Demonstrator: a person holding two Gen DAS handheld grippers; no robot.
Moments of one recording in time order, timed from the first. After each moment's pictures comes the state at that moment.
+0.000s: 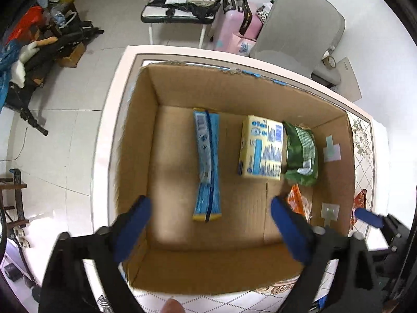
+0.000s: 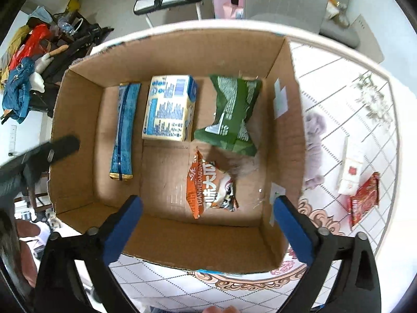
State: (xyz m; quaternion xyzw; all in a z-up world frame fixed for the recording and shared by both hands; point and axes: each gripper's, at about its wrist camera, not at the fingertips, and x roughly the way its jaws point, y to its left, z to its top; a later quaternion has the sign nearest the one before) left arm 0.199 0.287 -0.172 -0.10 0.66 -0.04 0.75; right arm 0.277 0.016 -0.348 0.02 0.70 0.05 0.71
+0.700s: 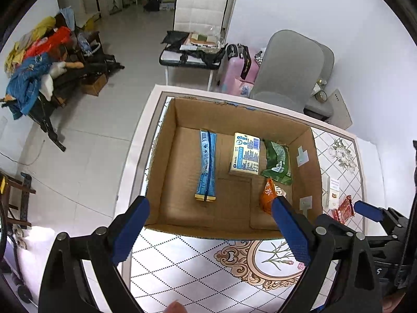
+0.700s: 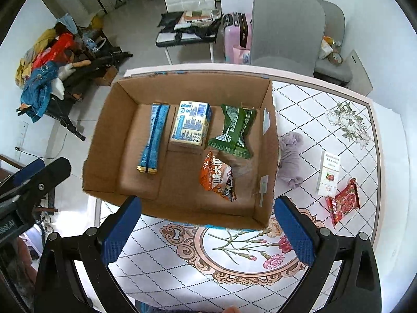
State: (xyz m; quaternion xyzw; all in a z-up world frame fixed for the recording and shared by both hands) left arm 0.106 0.276 -0.071 -0.09 0.55 0.00 0.83; right arm 0.203 0.008 -0.252 0.01 0.61 0.09 0.78
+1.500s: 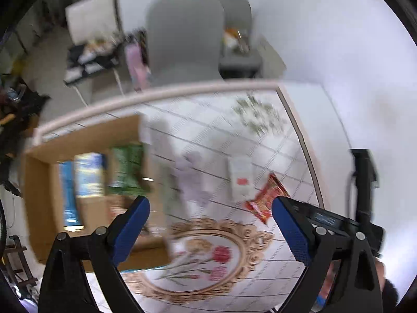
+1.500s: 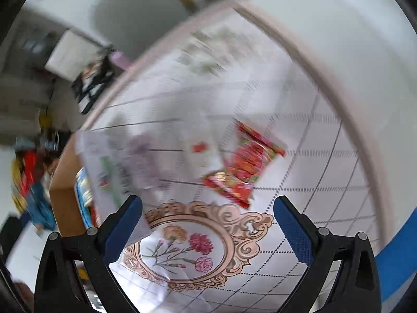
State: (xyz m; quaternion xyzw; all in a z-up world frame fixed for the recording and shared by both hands) left arm 0.177 -0.029 -0.088 -0.01 0.61 -0.19 0.77; right arm 0.191 -0.351 -0.387 0.34 0.65 -0.10 0.67
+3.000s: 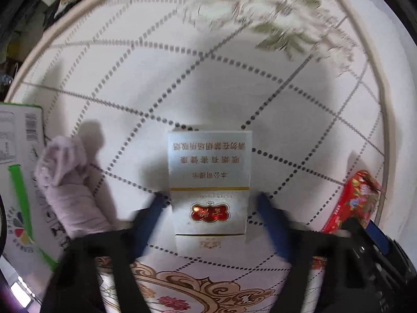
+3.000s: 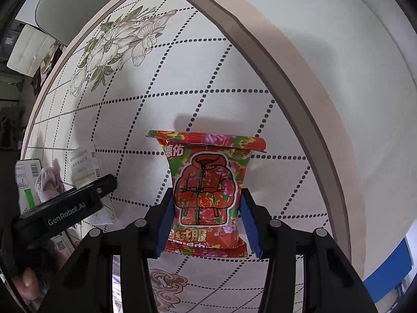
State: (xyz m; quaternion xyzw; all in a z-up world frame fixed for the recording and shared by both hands) left arm 0.239 -0.188 -0.302 0.08 0.74 -0.10 0.66; right arm 0.208 -0.438 -0.464 0.25 0.69 -0.14 0.67
